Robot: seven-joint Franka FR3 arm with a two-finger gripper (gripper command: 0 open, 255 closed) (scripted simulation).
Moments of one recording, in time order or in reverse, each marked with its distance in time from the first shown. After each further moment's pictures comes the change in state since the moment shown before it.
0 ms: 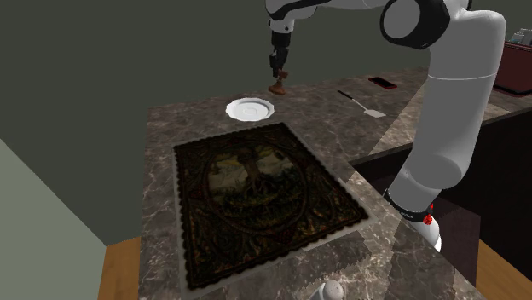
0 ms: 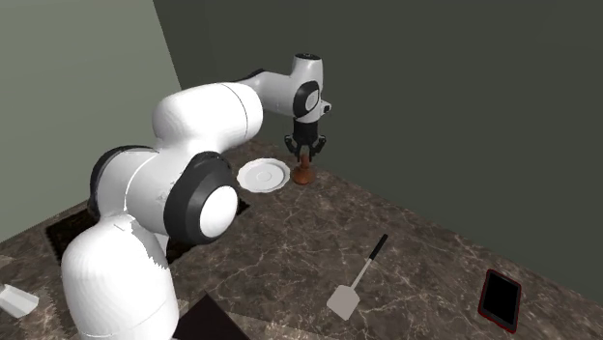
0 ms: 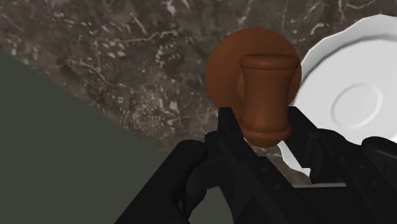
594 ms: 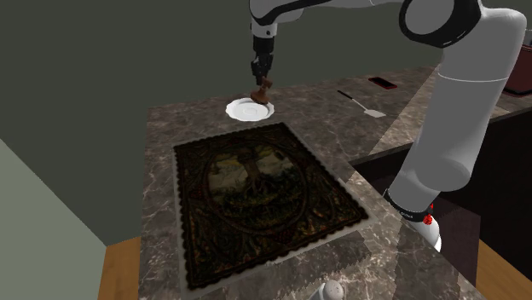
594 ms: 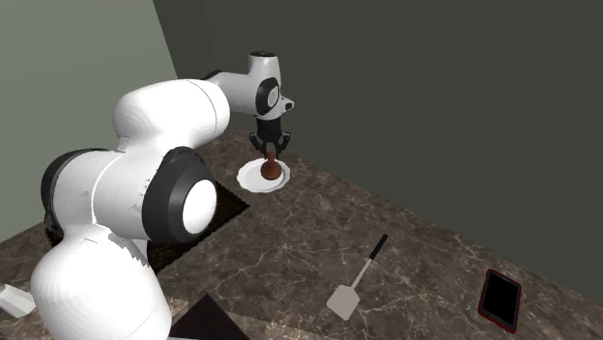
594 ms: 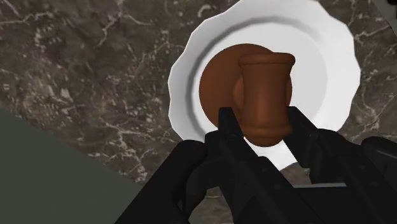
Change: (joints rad) arm 0.134 -0.091 0.069 -0.116 -0.043 0.036 0.204
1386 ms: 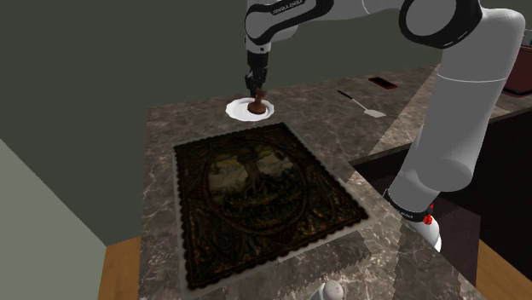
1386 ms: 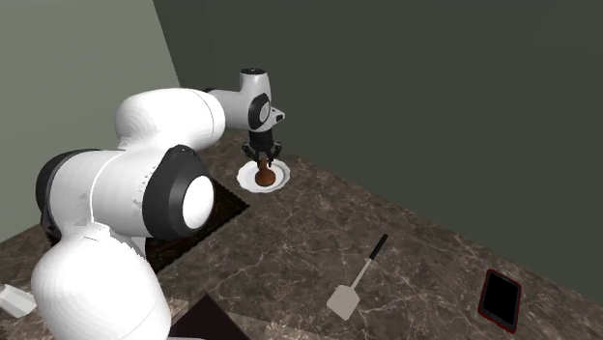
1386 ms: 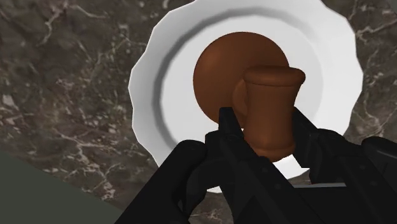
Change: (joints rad) arm 0.033 0.008 0.023 -0.107 0.000 0.136 0.047
